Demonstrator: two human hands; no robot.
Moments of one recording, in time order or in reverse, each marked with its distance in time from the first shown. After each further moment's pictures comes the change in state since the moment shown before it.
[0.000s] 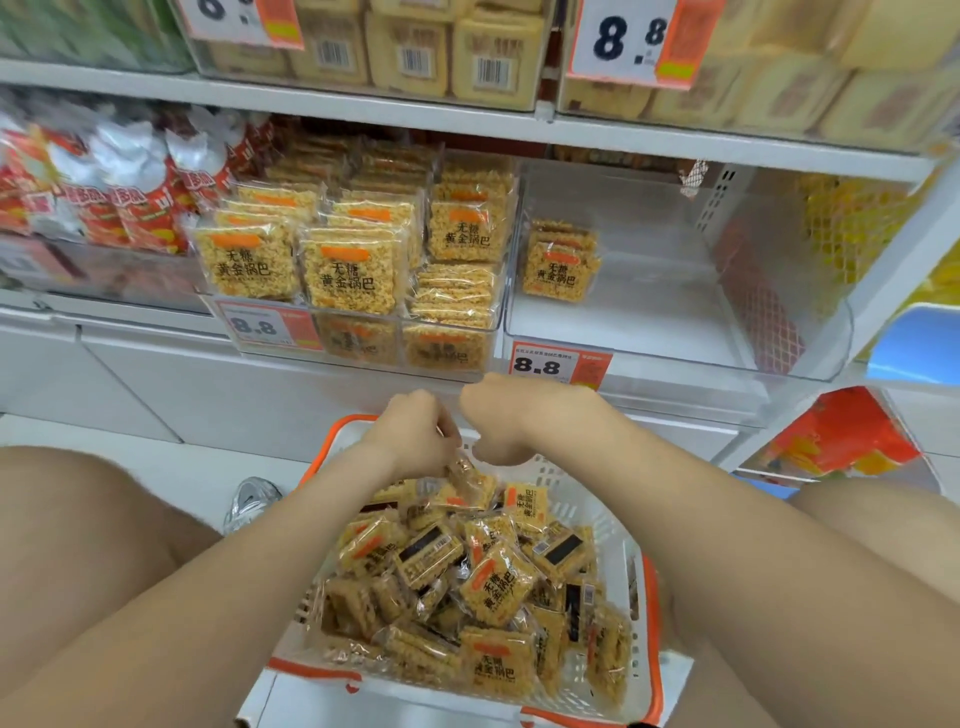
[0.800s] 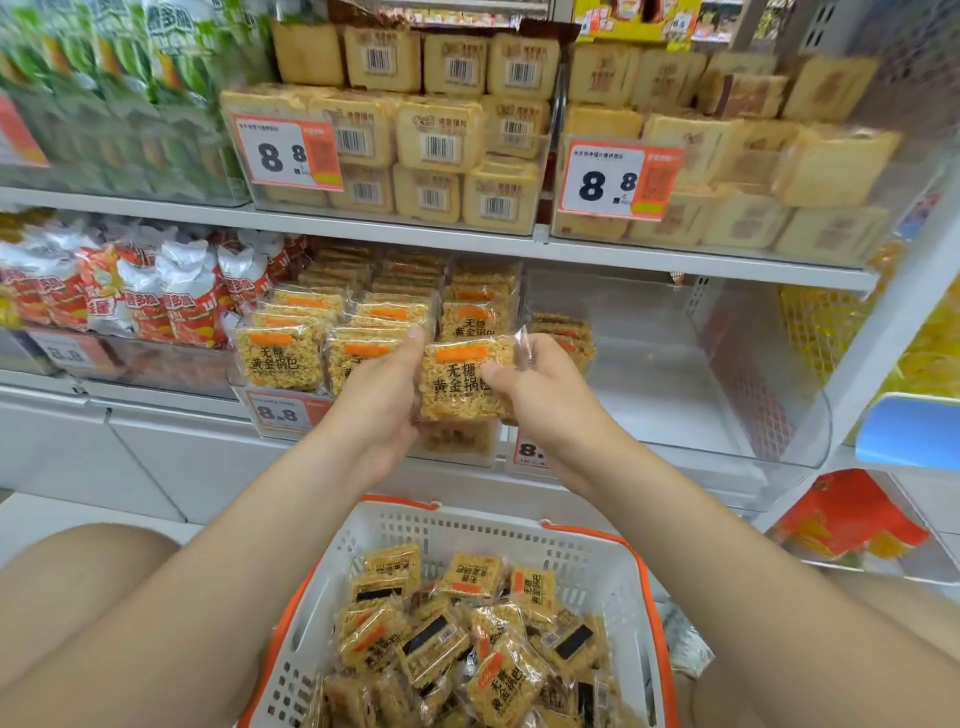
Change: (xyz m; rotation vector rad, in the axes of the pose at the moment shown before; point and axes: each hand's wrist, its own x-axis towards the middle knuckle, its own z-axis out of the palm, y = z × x) left_hand -0.031 0.063 -0.106 -1.289 0.281 0.012; right_hand -0.024 0.013 -0.046 1.475 0.742 0.115
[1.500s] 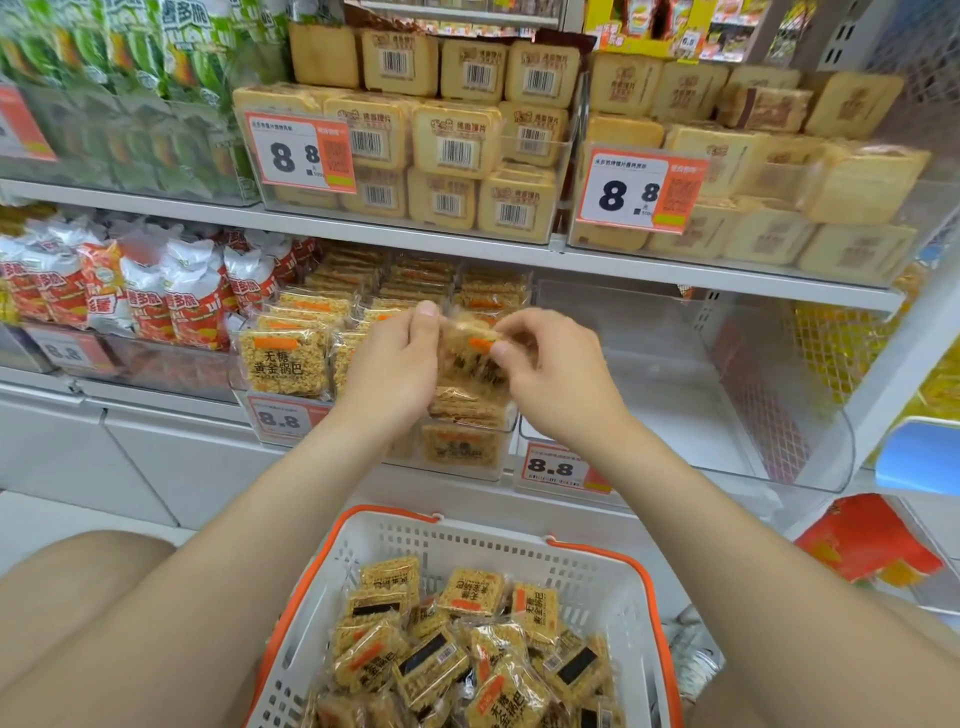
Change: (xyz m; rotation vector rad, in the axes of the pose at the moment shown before) left_hand 0.012 0.022 -0.003 0.702 0.124 0.504; right_hand 0.040 -0.004 -0.005 -0.675 0.173 -0.484
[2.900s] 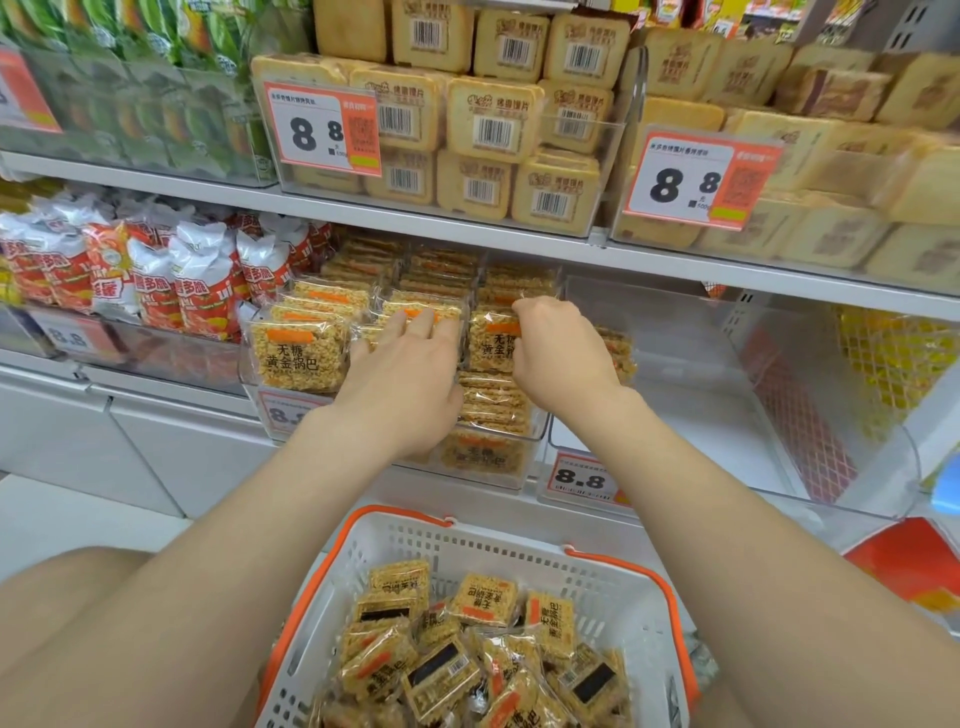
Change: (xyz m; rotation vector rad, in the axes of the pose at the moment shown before) left_hand 0.018 -0.022 -0.011 0.950 -0.323 0.134; right_hand 0.054 0.015 0.042 -0.503 -0.064 -0.150
